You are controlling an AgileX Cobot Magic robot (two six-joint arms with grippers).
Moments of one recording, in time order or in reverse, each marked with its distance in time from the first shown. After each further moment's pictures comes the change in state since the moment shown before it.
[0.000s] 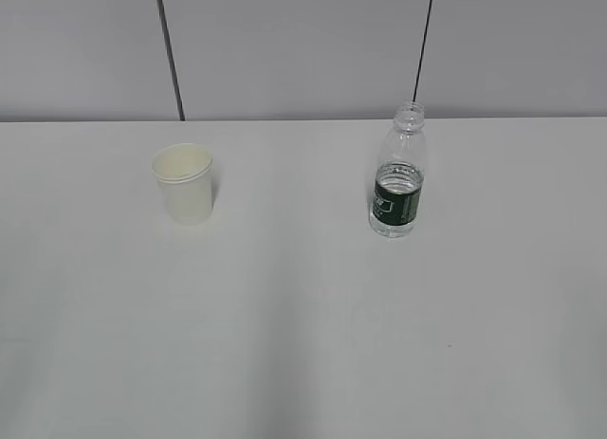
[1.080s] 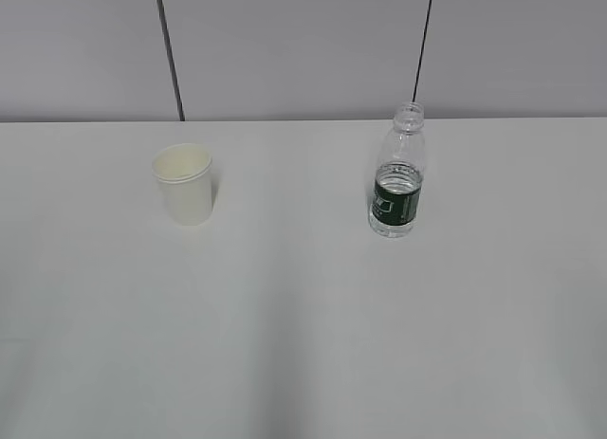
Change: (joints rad) left arm 0.000 -0.008 0.186 0.041 -0.182 0.027; right arm 0.000 0.000 0.085 -0.069 -0.128 -0.032
